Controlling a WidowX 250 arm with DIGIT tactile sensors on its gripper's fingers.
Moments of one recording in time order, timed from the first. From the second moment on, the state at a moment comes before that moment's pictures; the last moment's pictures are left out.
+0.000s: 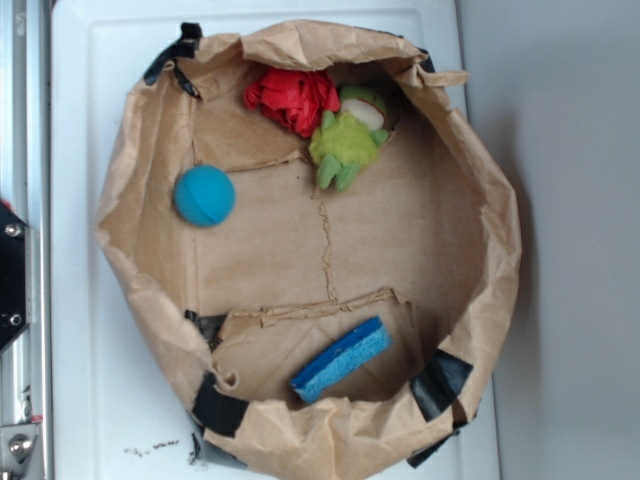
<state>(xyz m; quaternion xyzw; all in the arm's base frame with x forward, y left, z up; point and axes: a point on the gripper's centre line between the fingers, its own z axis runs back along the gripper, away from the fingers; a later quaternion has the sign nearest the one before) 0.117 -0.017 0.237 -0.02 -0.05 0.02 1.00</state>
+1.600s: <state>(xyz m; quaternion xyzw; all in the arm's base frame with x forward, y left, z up) 0.213 0.001 0.212 -0.07 0.00 0.02 1.00</state>
